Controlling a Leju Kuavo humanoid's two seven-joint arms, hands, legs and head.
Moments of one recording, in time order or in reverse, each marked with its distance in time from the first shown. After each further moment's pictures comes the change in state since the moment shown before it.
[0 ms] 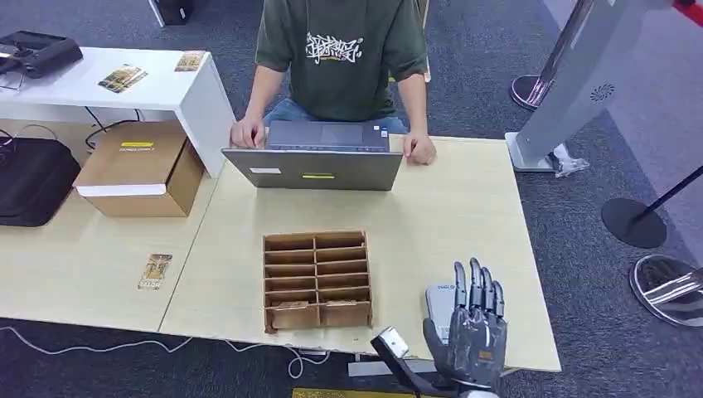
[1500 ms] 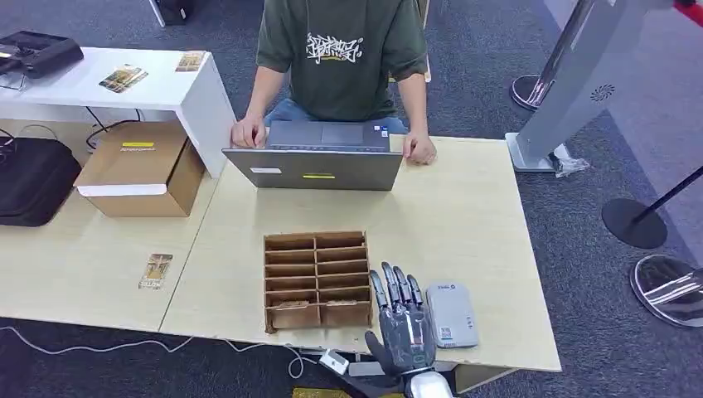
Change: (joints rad) left arm 0.013 -0.043 0.097 -0.033 0.050 -0.023 0.008; right arm -0.078 0.226 -0.047 0.271 -0.038 0.113 -0.452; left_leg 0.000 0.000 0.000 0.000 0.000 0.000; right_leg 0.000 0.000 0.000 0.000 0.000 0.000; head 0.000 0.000
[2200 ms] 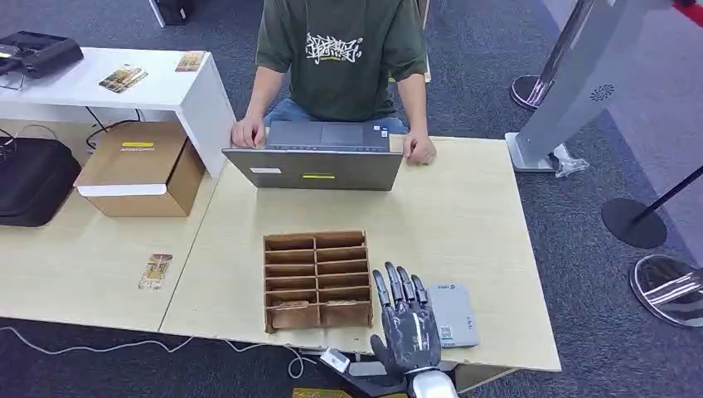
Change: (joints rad) left arm 0.001 -0.005 0.024 -0.018 -0.006 -0.008 0.002; right arm 0.039 -0.041 0.039 -0.192 0.016 0.210 0.077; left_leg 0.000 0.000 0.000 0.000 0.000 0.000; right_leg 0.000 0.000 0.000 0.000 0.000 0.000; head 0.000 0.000
